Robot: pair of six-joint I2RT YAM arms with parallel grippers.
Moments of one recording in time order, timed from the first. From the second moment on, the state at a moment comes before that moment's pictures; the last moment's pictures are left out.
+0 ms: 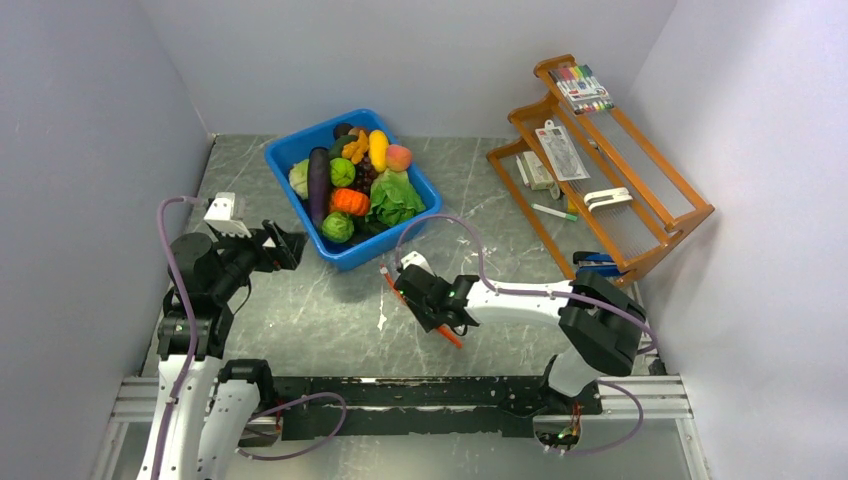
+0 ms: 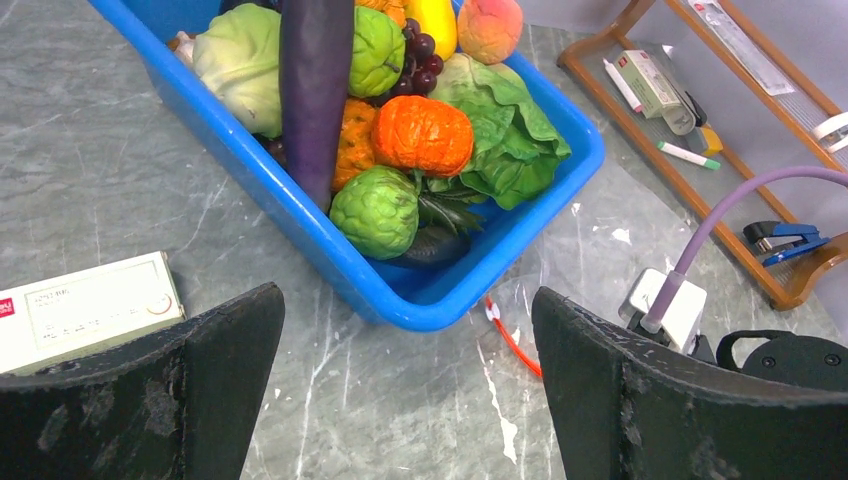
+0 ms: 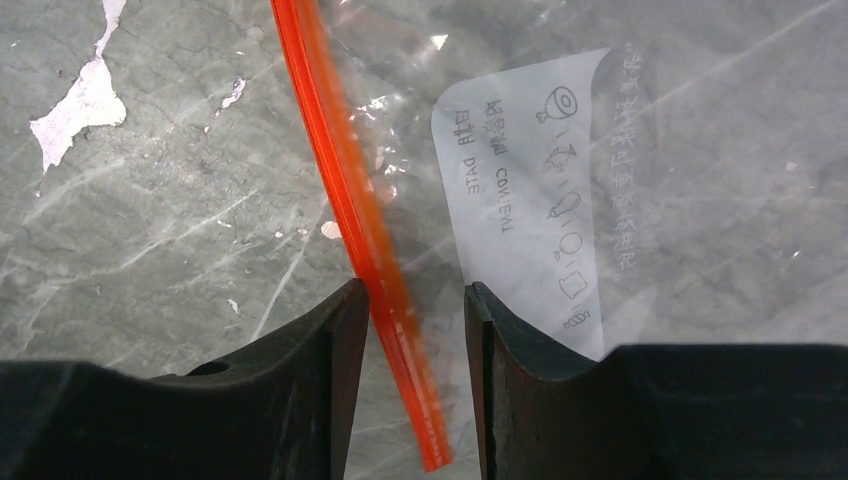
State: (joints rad) left arm -0.02 0.55 0.70 -0.36 0.34 -0.28; right arm 1.08 1.57 0.85 -0.40 0.30 0.33
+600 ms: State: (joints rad) left arm -0.02 0.55 0.70 -0.36 0.33 -0.27; right arm 1.08 1.59 0.84 -0.35 0.34 0.31
